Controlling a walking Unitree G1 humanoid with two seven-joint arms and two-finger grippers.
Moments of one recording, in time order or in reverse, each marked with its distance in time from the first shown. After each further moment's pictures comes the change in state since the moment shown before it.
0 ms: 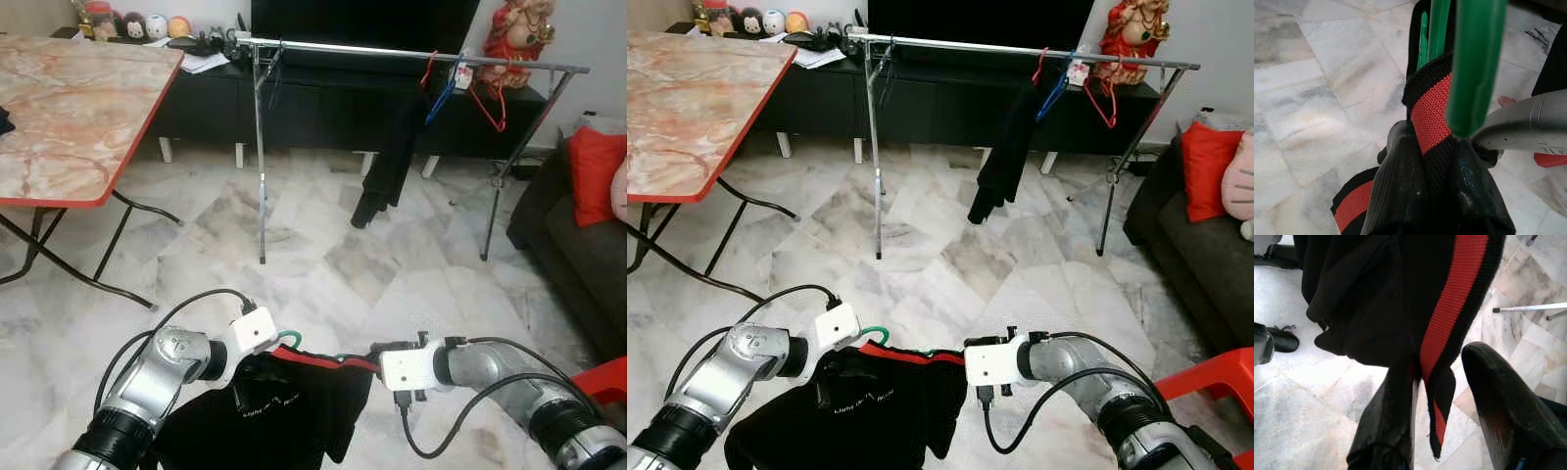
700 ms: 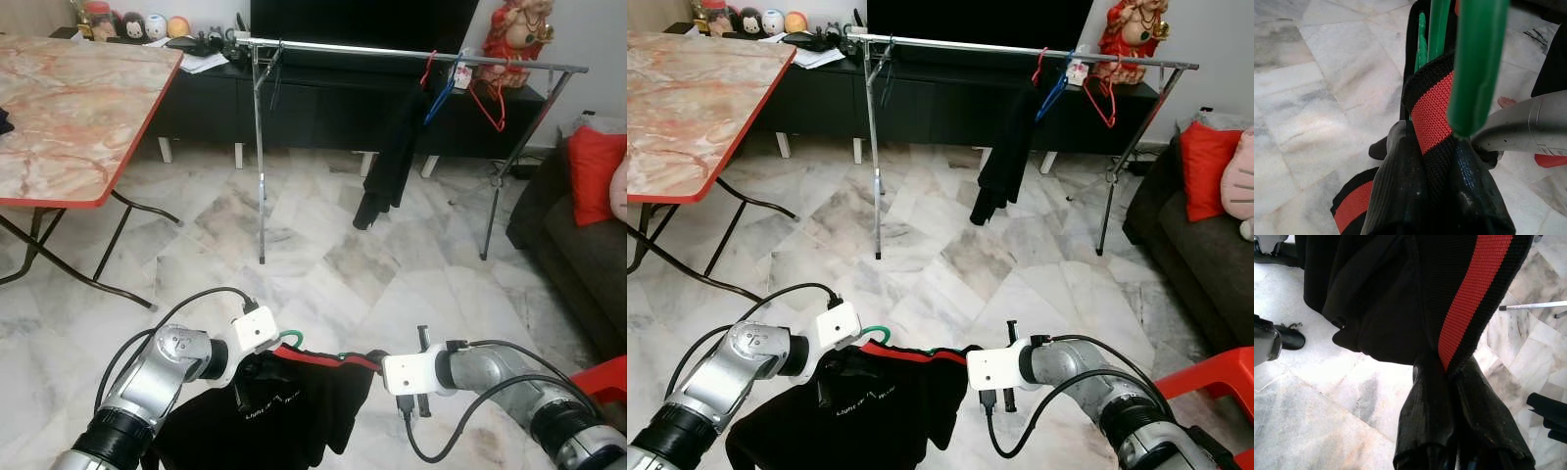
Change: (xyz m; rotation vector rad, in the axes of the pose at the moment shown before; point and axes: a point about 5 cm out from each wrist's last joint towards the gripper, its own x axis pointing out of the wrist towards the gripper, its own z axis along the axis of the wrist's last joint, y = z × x) left arm 0.000 -0.001 0.003 0.012 -0.007 -0.005; right arm 0.000 0.004 -0.004 0.008 0.007 0.019
